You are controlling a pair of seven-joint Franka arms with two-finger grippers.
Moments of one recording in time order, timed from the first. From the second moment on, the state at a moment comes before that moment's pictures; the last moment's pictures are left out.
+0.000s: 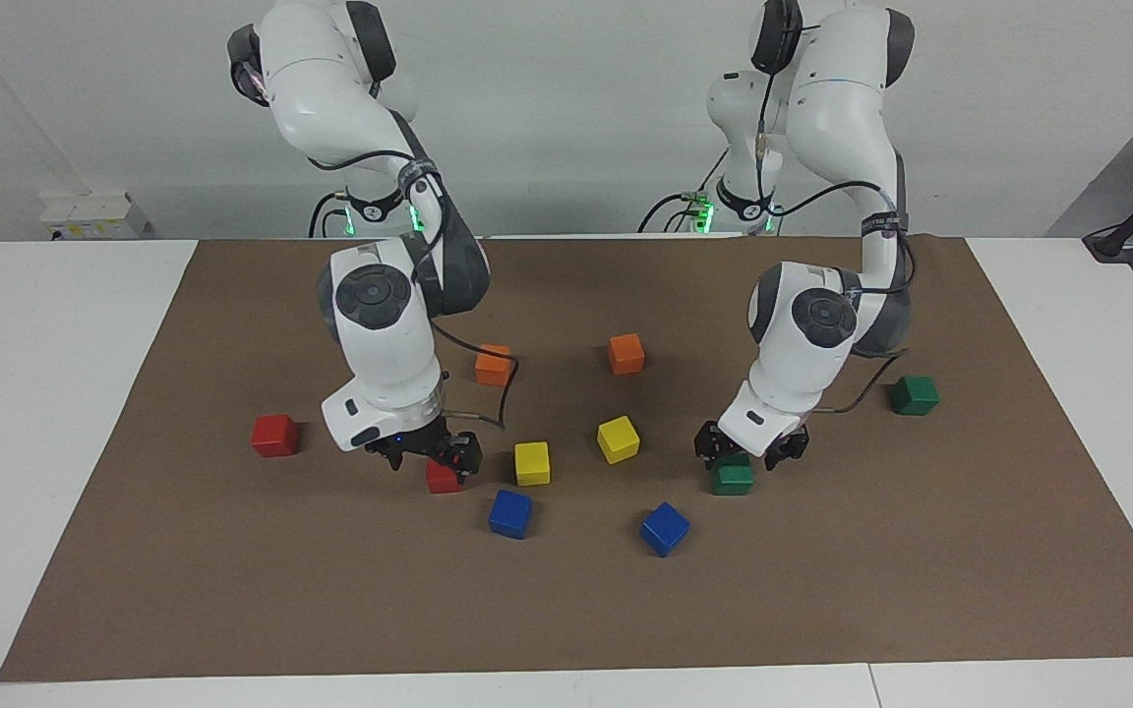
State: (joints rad) left arm -0.24 0.51 -0.09 -1.65 0.02 2.23 -0.22; right arm 0.16 0.57 0.15 -1.40 -0.13 2.03 0.61
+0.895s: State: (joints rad) left arm -0.24 0.52 -0.08 -1.68 0.03 2.31 -0.22; right arm 0.17 0.52 0.15 -1.68 -0.13 2.29 0.37
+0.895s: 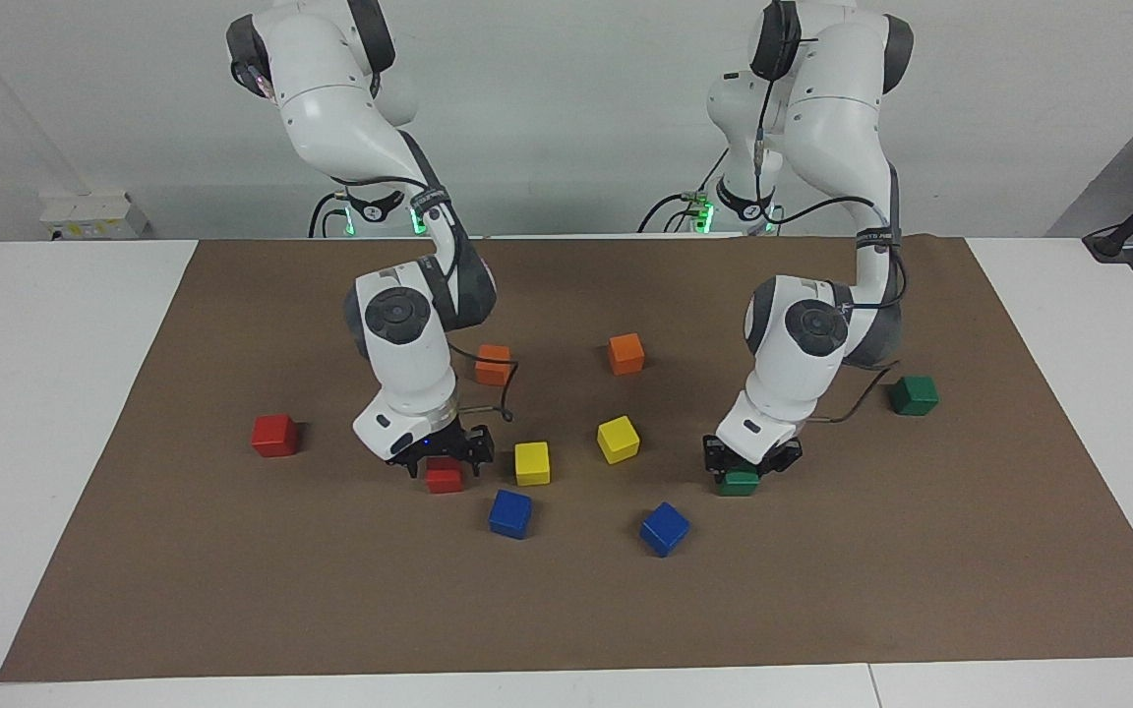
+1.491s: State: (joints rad) left arm 0.11 0.26 -0.07 -1.75 0.03 2.04 0.20; right arm 0.16 0.50 0.14 -1.76 -0.13 2.37 0.36
